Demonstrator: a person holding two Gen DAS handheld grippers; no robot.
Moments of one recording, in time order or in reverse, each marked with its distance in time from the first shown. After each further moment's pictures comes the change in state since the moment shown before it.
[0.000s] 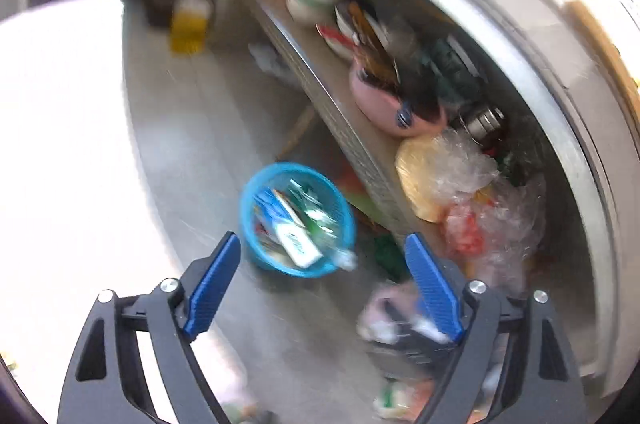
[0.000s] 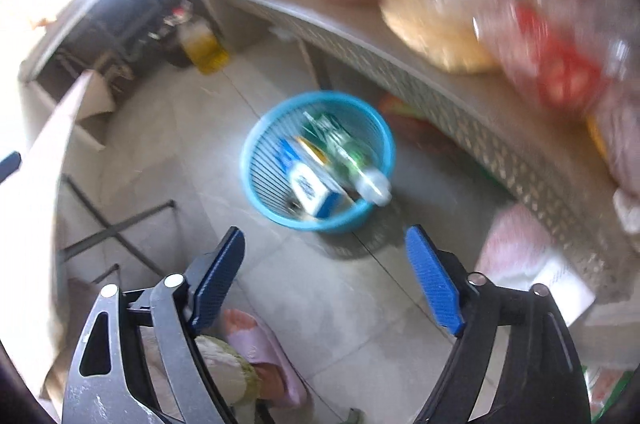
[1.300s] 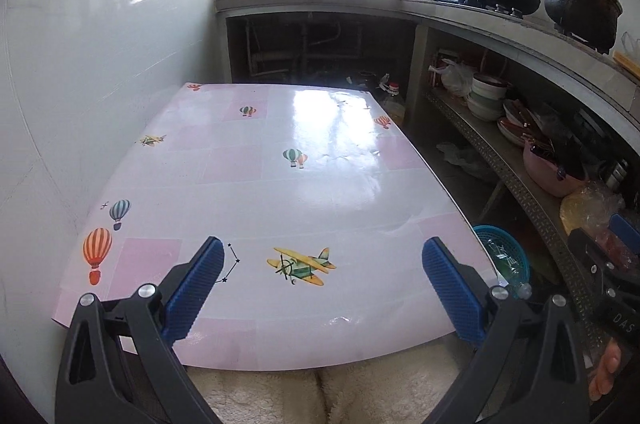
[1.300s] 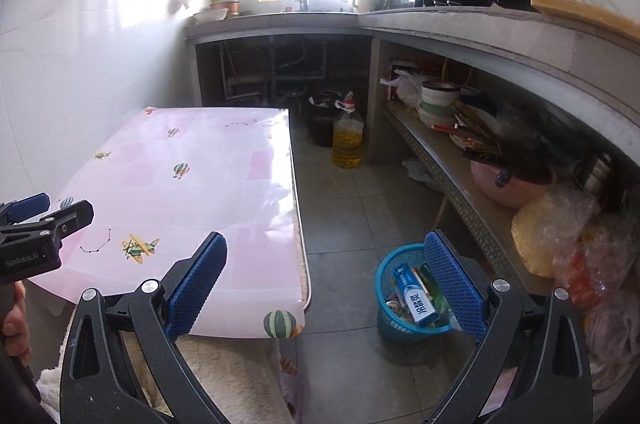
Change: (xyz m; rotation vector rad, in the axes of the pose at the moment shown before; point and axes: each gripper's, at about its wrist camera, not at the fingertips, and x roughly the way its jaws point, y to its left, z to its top) left arm -0.201 0.088 -0.140 -0.073 -0.368 0.629; right arm -0.146 0.175 -0.038 -0.507 -0.375 0.194
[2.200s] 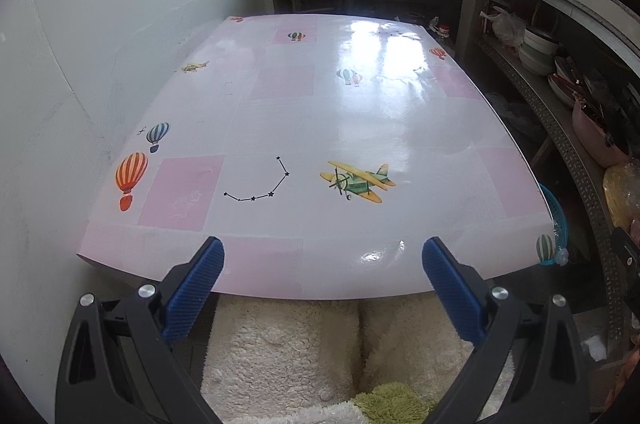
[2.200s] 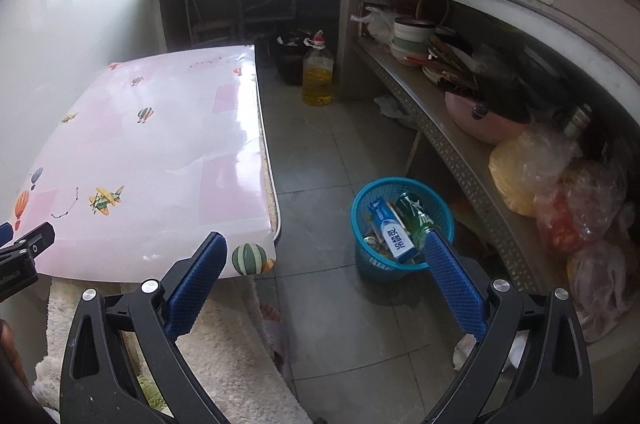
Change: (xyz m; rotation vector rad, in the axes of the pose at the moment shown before) left arm 0.013 0.010 -0.037 -0.053 0.234 0.170; right arm 0.016 -0.003 -0.028 0.045 0.236 -0.118
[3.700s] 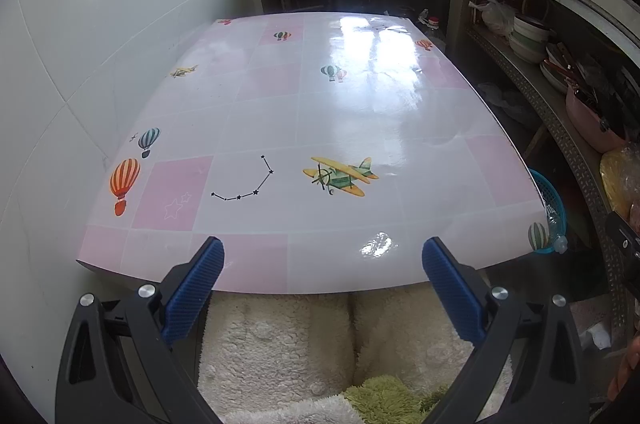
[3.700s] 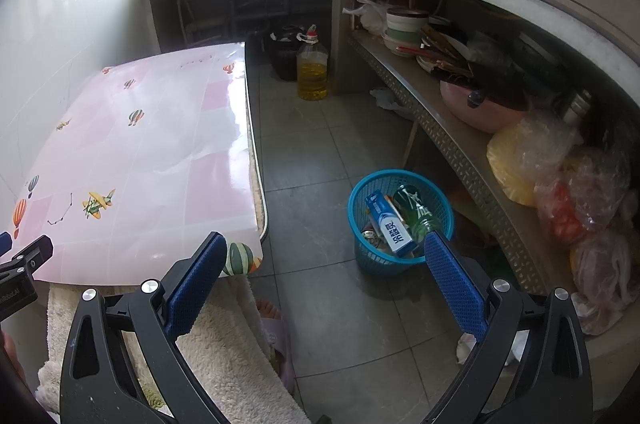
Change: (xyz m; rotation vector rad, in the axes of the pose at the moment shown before) left arm -0.006 -0.018 -0.005 0.041 0.009 -0.005; right arm 0.007 -0.012 0.000 0.028 0.022 0.007
